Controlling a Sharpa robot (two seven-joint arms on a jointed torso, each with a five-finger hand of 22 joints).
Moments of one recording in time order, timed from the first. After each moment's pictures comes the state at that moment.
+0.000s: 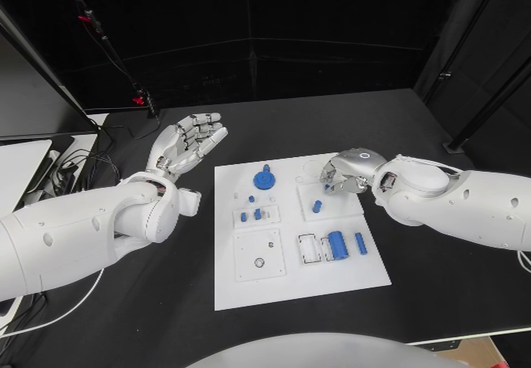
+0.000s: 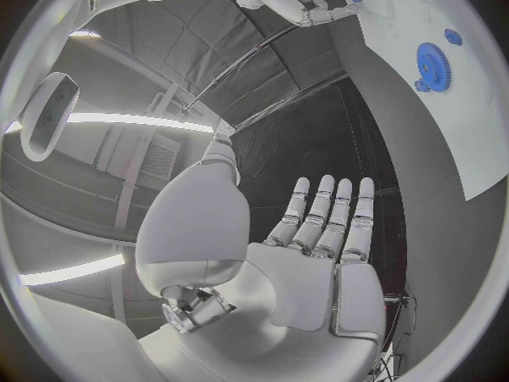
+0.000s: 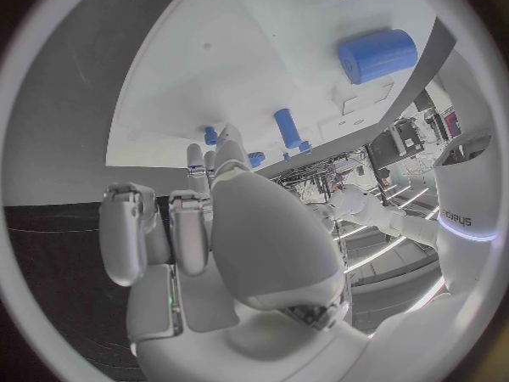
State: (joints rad) left arm 1.28 -0.72 -0.24 1.43 -0.11 -0.50 0.68; left_hand 1.16 -0.16 -0.12 0.30 0.18 0.34 0.15 0.53 0.13 0.44 0.26 0.43 0.14 0.24 0.26 0.60 0.34 0.08 0.40 0.29 0.06 0.67; right arm 1.23 -0.95 -0.17 1.49 -1.69 -0.33 -0.11; right_hand 1.67 0.05 -0.17 0.28 0.05 0.96 0.11 0.18 0.07 1.03 0.08 0.26 0.07 1.47 0.01 1.57 1.31 0.01 1.47 0.11 1.50 1.31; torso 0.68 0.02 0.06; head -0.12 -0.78
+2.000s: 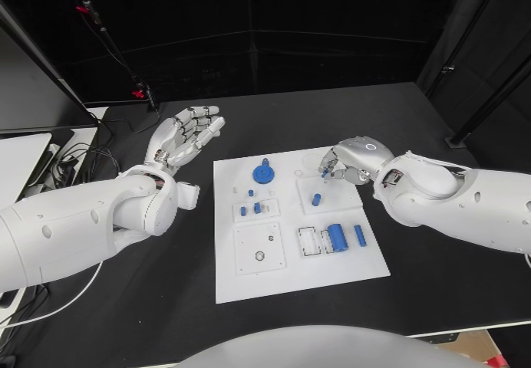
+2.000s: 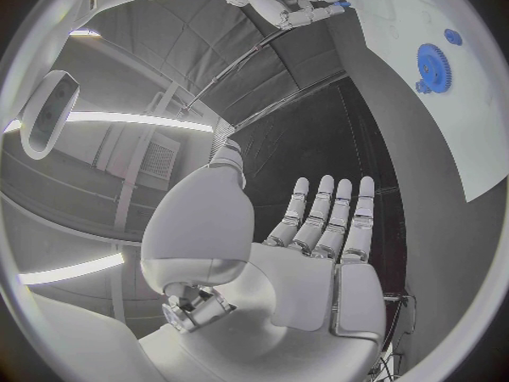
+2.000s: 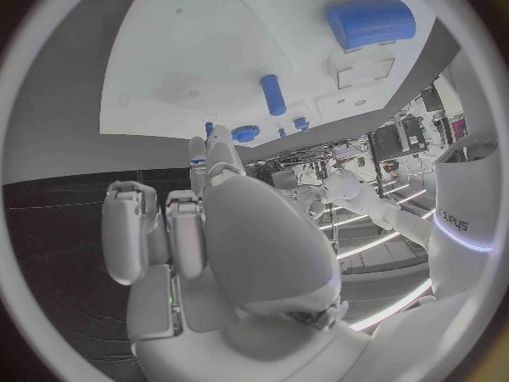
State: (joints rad) left arm 1.28 -0.72 -0.24 1.42 -0.11 -0.49 0.68; left_hand 1.17 -0.09 -0.07 0.30 0.18 0.31 0.15 0.60 0.13 0.39 0.26 0.53 0.14 0.21 0.26 0.68 0.29 0.08 0.42 0.29 0.06 0.66; right arm 1.23 -1.00 -0.16 1.60 -1.73 -0.49 -0.17; right_hand 1.77 0.08 -0.11 0.28 0.05 1.14 0.11 0.19 0.08 1.23 0.06 0.14 0.06 1.47 -0.01 1.57 1.31 0.01 1.47 0.09 1.49 1.31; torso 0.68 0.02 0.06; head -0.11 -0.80
